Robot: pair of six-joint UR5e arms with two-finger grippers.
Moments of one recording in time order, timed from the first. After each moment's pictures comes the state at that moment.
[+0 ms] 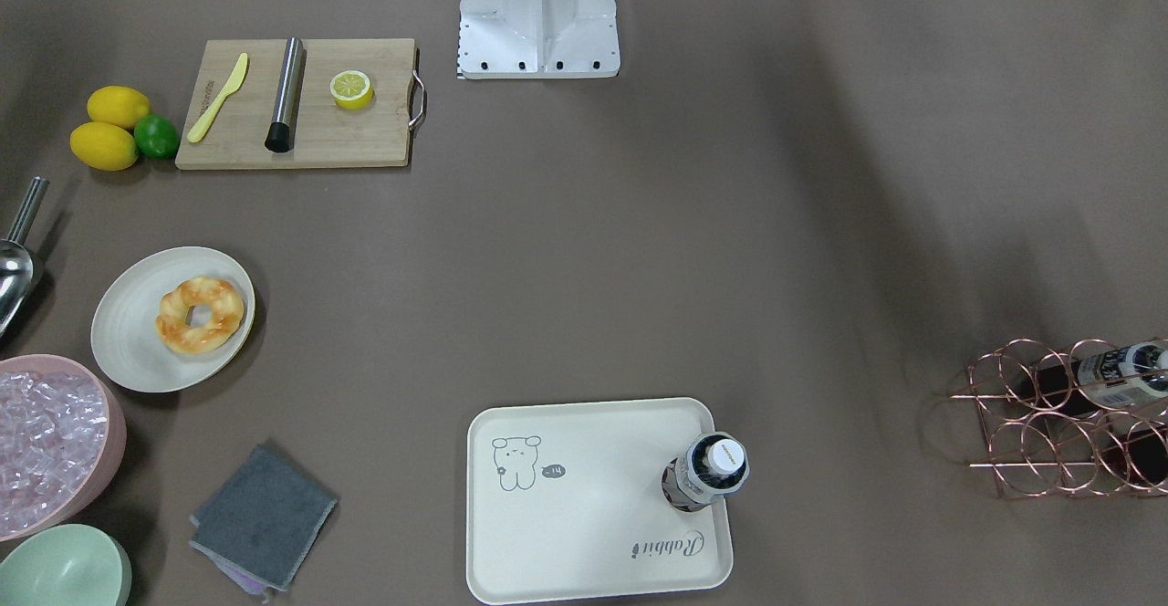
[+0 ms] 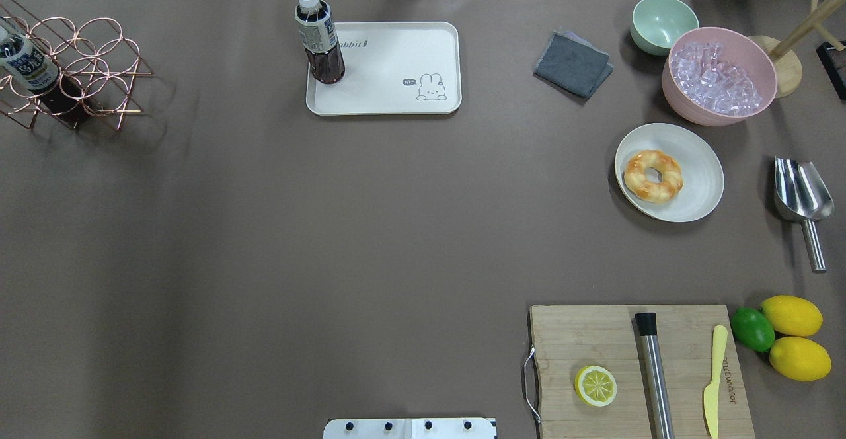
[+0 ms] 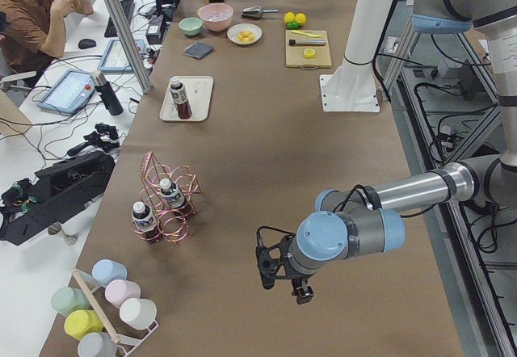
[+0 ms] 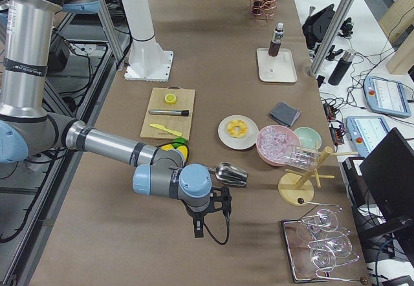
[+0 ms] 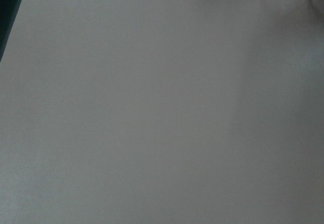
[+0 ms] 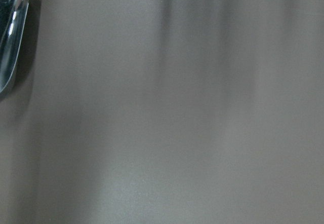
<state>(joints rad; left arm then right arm) -1.82 -1.18 -1.77 -1.66 -2.41 -0.02 1.64 -1.80 1.56 -1.38 2.30 -0.20</state>
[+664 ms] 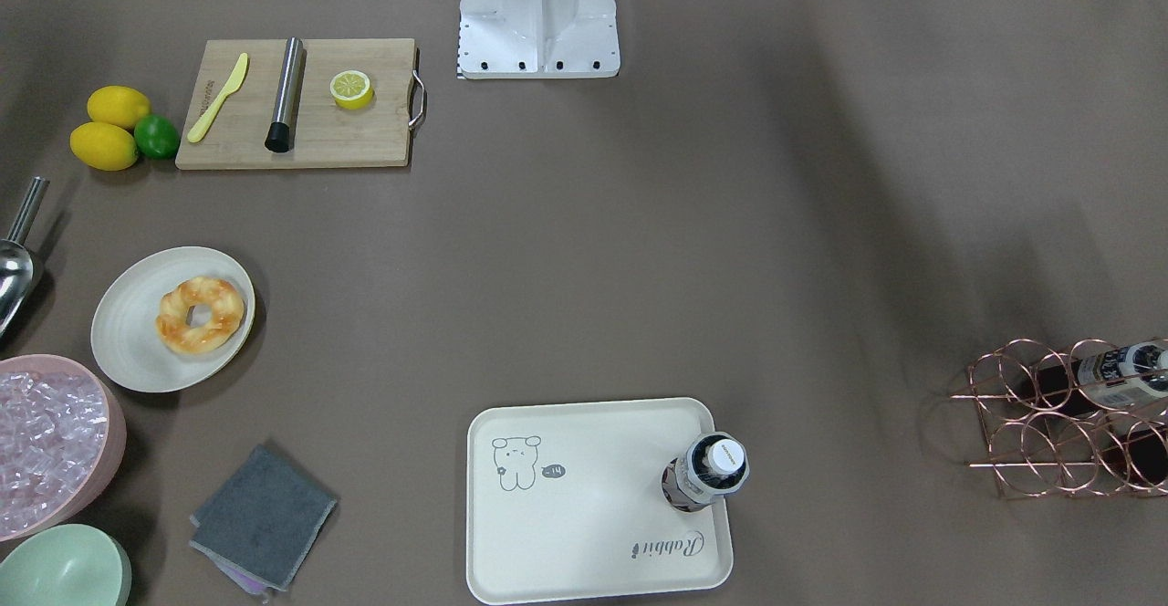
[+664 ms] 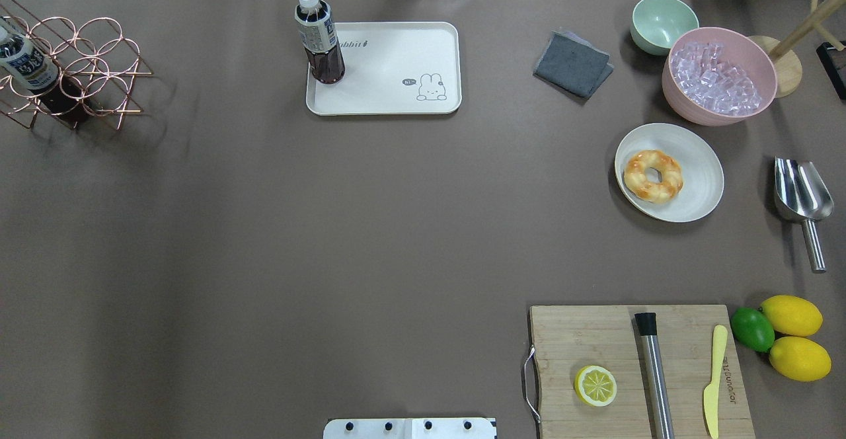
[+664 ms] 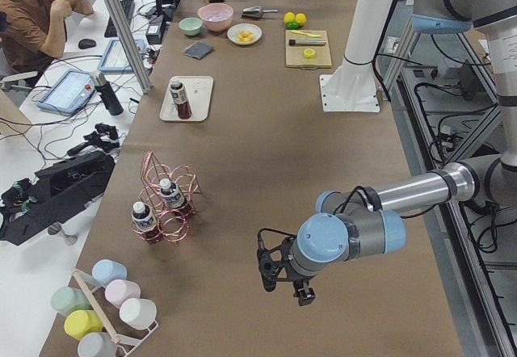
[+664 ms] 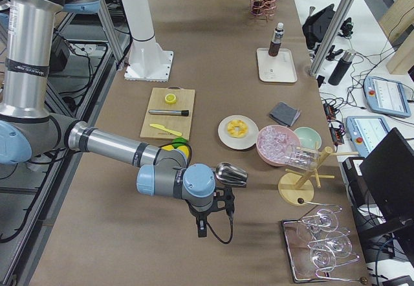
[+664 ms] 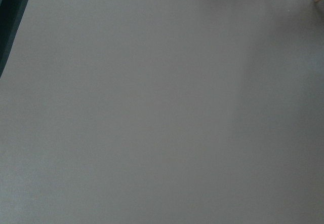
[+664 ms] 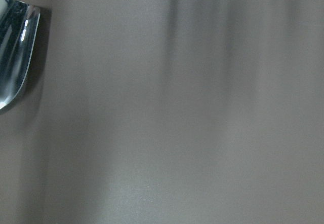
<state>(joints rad) -1.82 -1.18 -1.76 -1.66 -2.41 -0.02 1.65 -1.79 1.56 -1.38 2.31 -0.21</state>
